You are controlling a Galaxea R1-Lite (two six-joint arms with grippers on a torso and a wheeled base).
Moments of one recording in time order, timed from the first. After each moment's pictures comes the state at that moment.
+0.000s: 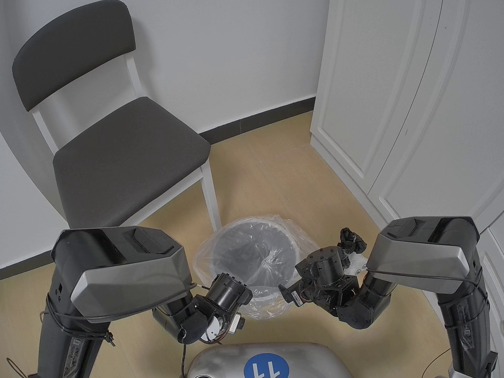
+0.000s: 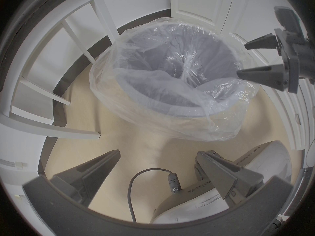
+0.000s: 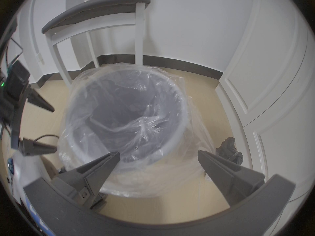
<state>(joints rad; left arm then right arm) -0.70 2.44 -0.87 -0.54 0.37 -0.25 0.62 2.48 -0.90 -1.01 -0.28 -0.19</state>
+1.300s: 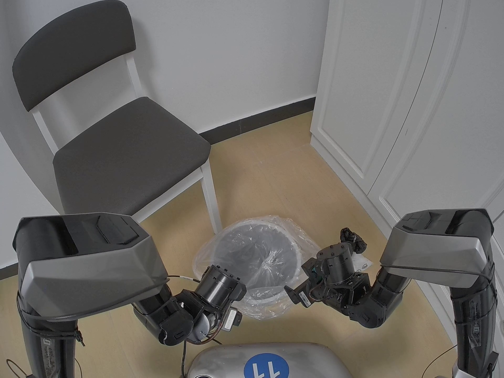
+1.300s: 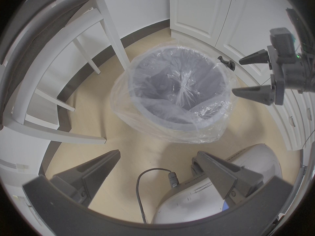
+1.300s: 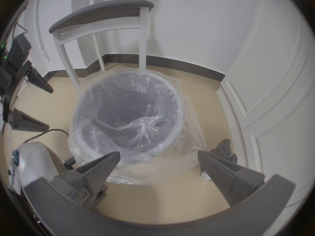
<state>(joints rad) -0.72 2.28 -0.77 -0.54 0.38 -0.24 0.61 2.40 -0.81 -1.01 -0.25 -0.24</state>
